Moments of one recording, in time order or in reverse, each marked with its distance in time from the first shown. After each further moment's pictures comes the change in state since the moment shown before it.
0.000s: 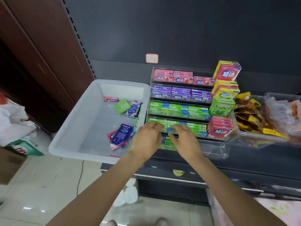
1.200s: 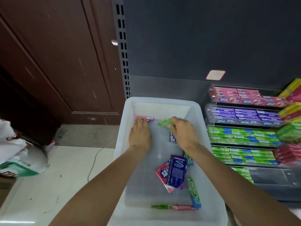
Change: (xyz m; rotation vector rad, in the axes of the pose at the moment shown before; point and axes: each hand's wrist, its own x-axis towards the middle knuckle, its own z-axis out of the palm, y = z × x) left_hand 0.100 -0.270 -0.014 0.100 -0.150 -0.278; right_hand 0.188 -0.172 0.099 -0.283 -0.013 0.085
